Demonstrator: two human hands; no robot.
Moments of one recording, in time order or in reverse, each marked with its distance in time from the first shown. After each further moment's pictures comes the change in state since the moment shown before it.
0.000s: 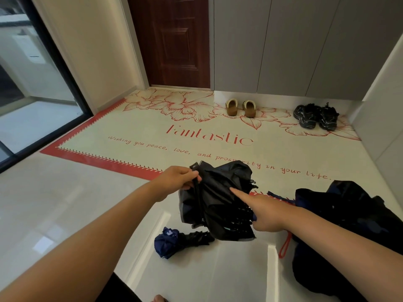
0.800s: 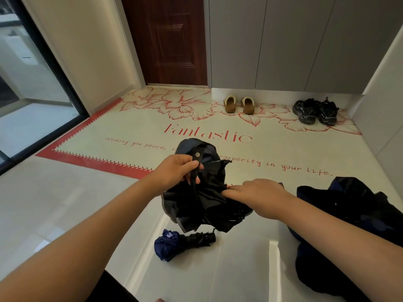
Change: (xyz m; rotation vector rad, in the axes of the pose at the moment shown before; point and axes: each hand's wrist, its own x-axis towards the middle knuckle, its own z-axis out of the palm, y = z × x) left_hand -0.009 0.038 -0.003 0.072 0.047 0.137; right_hand 0.015 -0.012 -0.022 -0.686 0.215 -0.240
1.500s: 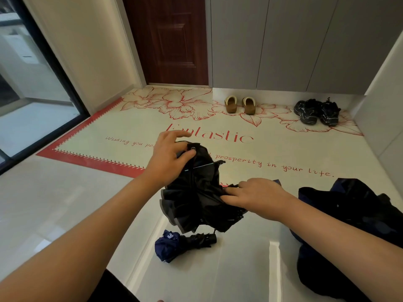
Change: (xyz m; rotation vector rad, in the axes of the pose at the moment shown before) left_hand 0.016 -0.004 -0.019 0.547 0.352 0.429; right_hand 0.012 0.007 0.012 -0.120 0.197 -0.219
